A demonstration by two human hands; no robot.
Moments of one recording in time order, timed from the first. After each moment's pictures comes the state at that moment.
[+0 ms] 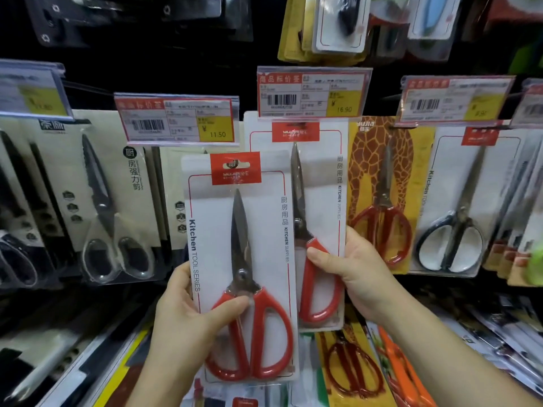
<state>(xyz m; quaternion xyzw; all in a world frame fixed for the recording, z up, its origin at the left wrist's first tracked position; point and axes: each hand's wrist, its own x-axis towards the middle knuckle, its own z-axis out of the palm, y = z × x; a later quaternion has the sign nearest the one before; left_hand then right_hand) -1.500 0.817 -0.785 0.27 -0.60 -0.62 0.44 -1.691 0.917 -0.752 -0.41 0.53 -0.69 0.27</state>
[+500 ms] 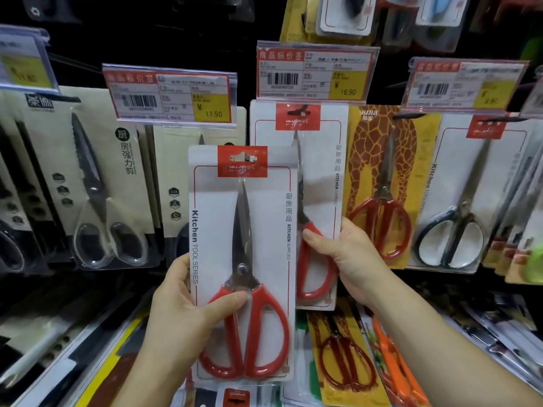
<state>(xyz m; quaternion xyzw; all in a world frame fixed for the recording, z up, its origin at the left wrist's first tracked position) -1.499 0.818 -0.790 0.26 -0.61 -0.62 0.42 -1.704 0.903 -0.757 -0.36 0.54 -0.71 0.28</state>
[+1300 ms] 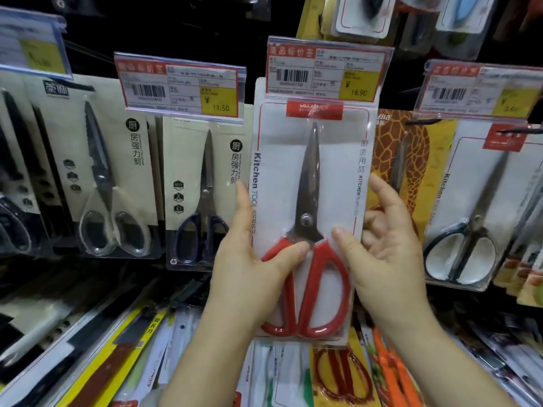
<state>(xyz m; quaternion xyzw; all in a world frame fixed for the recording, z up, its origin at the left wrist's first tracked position) -1.554 0.854 -0.745 0.21 -0.69 -0.50 0.49 -1.666 0.942 -0.733 -0.47 0.54 -0.70 0.01</state>
